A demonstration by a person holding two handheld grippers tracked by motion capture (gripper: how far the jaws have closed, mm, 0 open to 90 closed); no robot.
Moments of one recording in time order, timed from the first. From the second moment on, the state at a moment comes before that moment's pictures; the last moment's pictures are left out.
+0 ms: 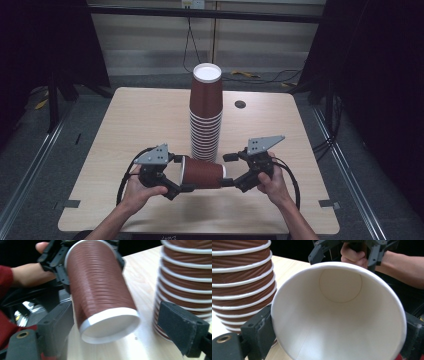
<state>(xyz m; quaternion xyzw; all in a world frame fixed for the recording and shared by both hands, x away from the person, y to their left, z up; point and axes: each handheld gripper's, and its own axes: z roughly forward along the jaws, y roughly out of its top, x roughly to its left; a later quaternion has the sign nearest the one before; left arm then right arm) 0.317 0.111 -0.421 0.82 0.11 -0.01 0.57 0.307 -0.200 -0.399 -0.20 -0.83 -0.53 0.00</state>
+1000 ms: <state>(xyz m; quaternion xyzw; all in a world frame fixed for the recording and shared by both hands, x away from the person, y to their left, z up) 0.330 0.145 -0.414 0.86 0.16 0.02 0.49 0.282 -0.242 -0.402 -0.30 -0.78 -0.54 -0.13</state>
